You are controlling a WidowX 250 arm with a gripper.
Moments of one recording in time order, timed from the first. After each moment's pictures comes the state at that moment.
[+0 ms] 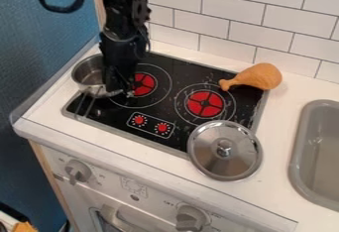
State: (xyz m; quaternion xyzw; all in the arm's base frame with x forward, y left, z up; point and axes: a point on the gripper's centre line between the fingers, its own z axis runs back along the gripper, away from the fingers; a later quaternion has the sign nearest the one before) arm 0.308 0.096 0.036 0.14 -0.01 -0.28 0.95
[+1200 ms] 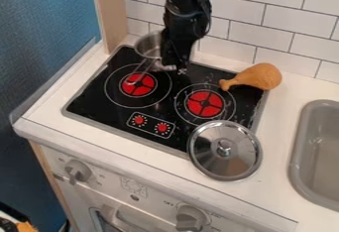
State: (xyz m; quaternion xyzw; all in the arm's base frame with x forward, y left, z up) arm 0.373 0.030 0.058 0.17 -0.05 -0.41 0.89
